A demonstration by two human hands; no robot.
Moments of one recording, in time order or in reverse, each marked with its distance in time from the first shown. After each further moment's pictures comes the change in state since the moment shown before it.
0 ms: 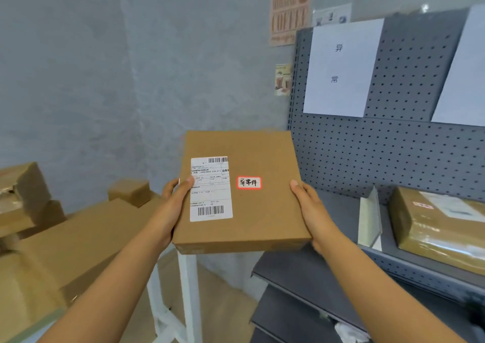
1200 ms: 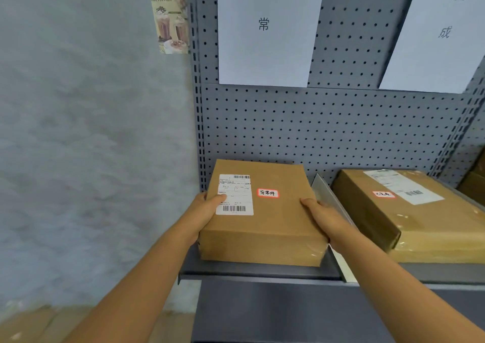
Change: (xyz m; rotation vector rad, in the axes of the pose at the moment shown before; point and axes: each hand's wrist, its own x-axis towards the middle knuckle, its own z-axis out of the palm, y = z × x) left_hand 0.275 -0.123 0.276 0.307 -0.668 -0.330; right_hand 0.203 0.062 -0.147 -0.267 0.567 0.406
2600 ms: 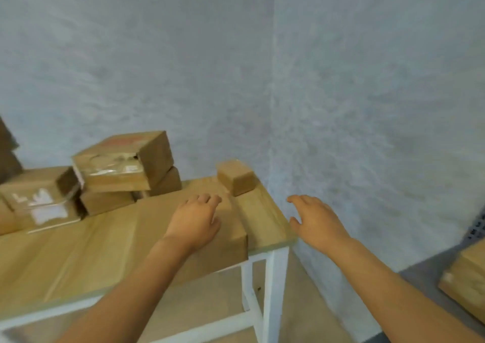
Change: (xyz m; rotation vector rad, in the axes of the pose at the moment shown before) left_hand -0.384 -0.118 -0.188 1.313 1.043 -0.325; right_hand -0.193 -0.029 0.311 -0.842 -0.799 -1.516
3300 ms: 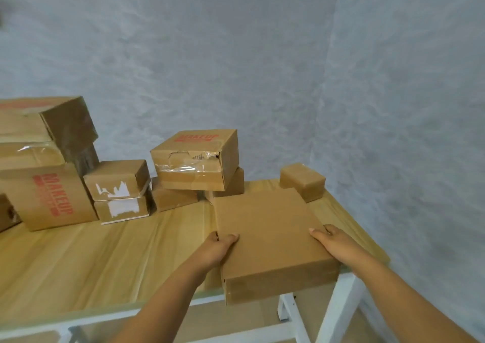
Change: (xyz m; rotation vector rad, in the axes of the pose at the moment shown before) left_hand -0.049 -0.164 0.051 -1.284 -0.312 -0.773; right_hand 0.064 -0.124 0.093 0.681 -0.320 0.478
